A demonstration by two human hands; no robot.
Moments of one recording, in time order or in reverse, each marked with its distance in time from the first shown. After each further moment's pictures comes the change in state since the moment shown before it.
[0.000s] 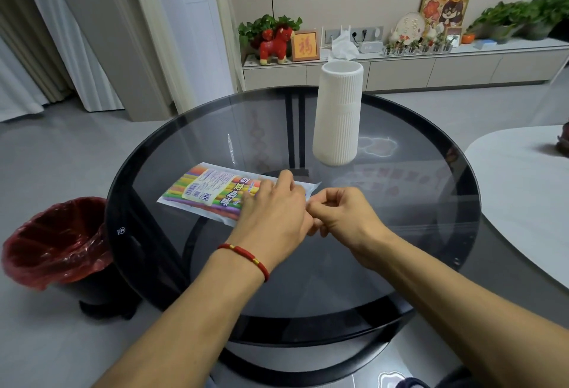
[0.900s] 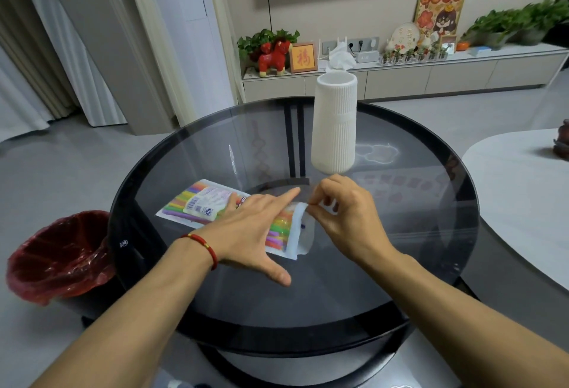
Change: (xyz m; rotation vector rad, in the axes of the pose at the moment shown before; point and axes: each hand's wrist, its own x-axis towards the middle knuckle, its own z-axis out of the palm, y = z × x) left_hand 0.016 -0.080 0.026 -0.080 -0.237 0.254; right_hand 0.002 0.004 -0.008 -0.578 0.291 -0.596
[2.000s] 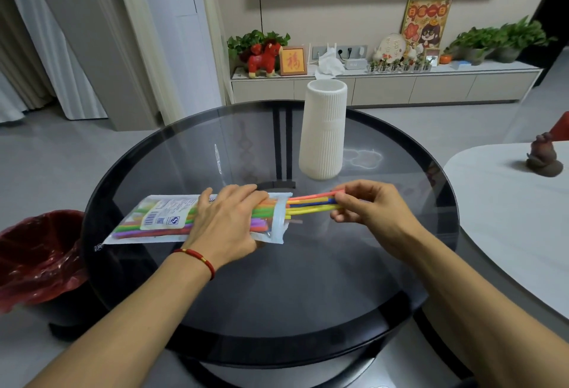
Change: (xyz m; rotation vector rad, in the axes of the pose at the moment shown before) left_hand 0.008 0.002 0.012 0.099 0.329 -0.208; right_hand 0.016 0.053 -0.043 0.723 -0.114 0.541
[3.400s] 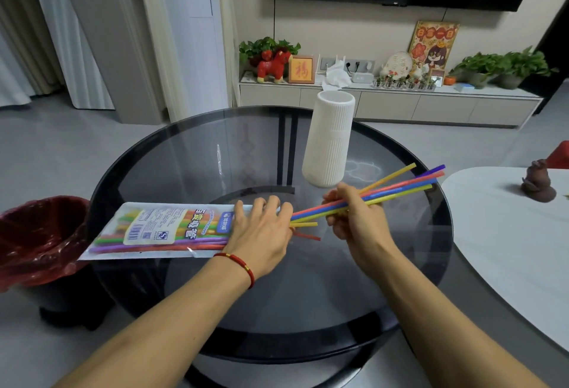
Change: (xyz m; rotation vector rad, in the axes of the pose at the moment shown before) left_hand -0.002 0.058 0.007 0.063 -0.069 -0.013; right_hand -0.012 -0.014 0.043 0.178 0.248 0.062
